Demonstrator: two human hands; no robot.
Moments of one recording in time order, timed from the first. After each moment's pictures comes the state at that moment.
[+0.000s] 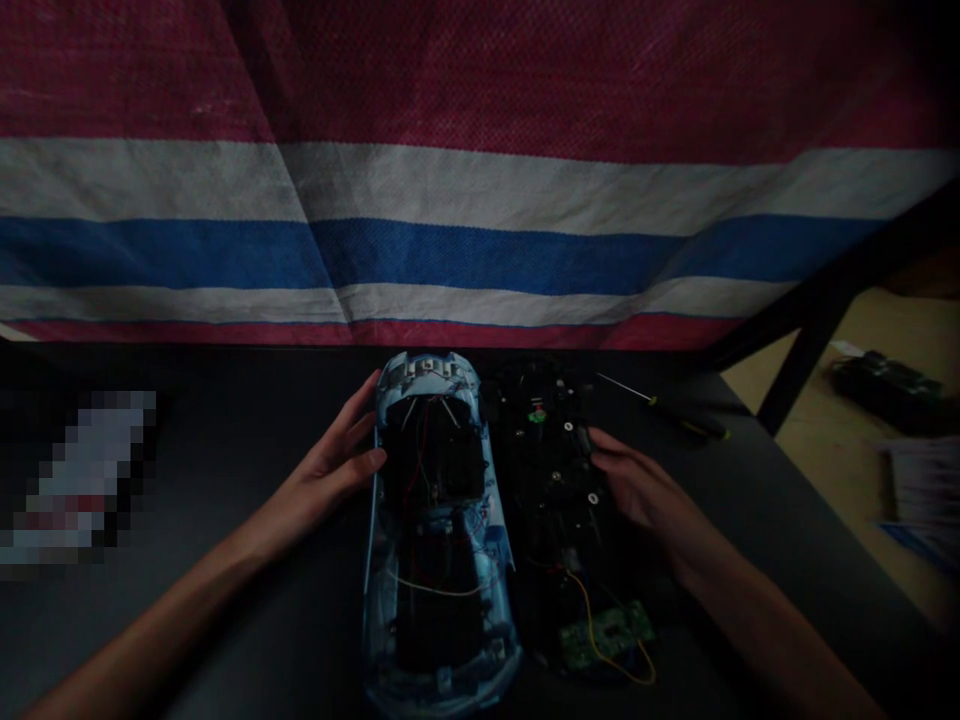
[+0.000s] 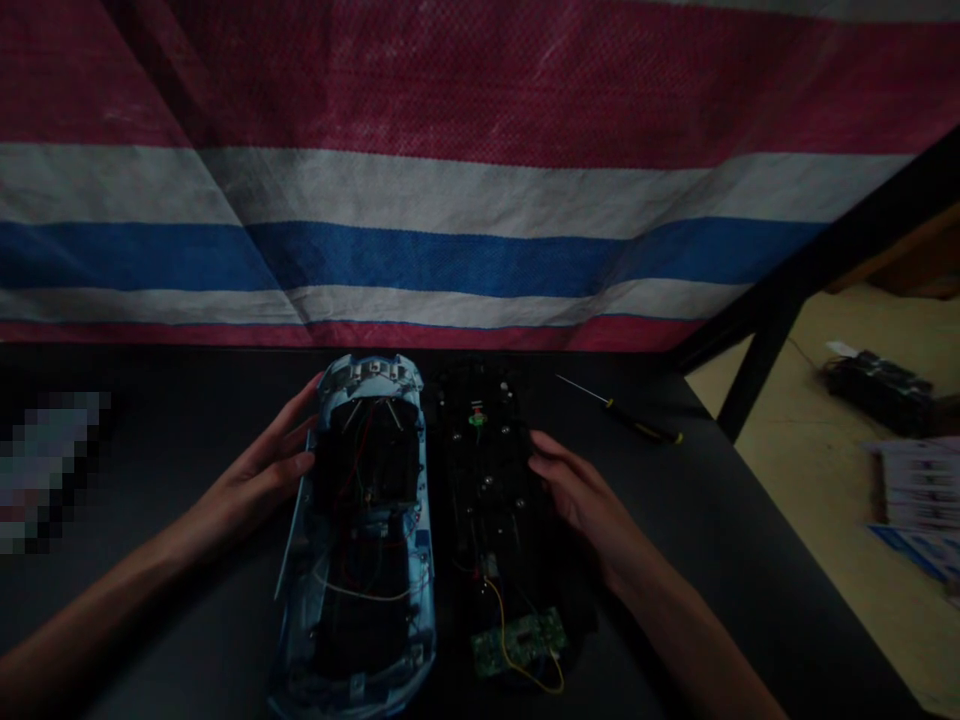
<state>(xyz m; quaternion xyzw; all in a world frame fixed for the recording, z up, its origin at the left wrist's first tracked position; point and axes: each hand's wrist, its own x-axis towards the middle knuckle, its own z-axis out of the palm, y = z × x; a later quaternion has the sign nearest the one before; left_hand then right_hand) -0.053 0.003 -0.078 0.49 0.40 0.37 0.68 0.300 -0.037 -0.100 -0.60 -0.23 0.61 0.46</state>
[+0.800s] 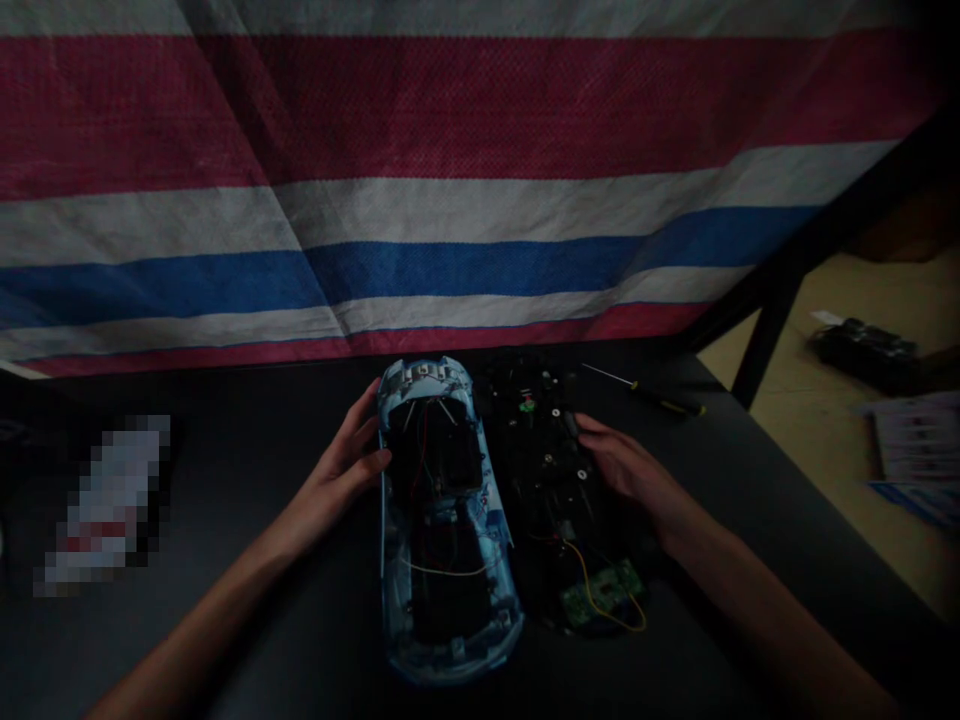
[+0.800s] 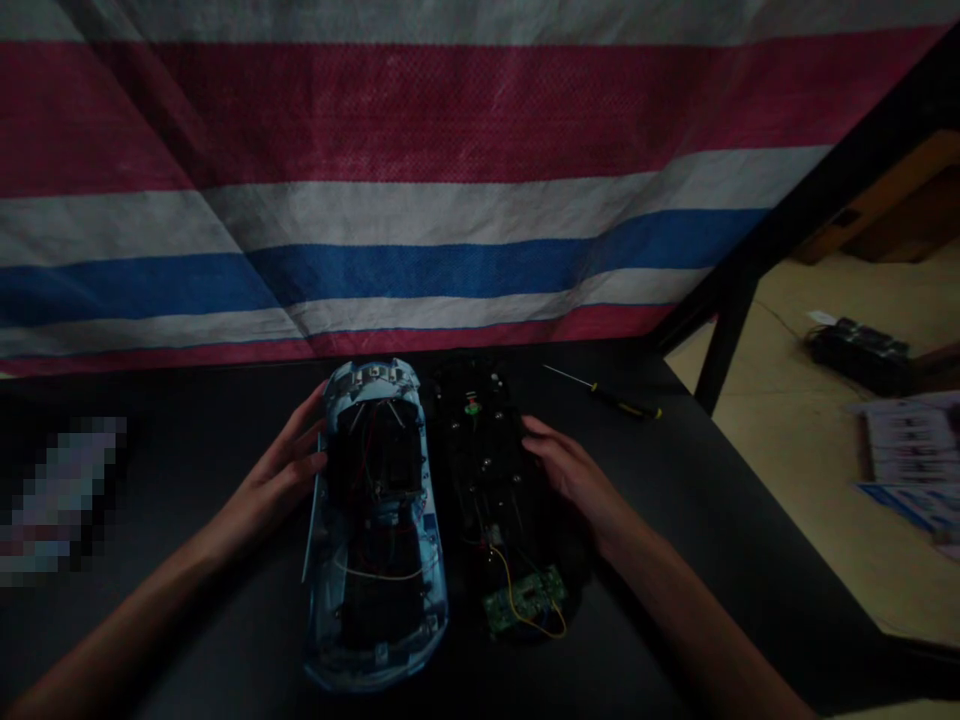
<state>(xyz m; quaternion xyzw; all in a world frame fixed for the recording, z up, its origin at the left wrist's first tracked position) -0.054 0.004 -0.074 0.49 0.41 0.36 0.68 0.298 -0.035 -0.096 -0.59 -0.34 0.59 0.44</state>
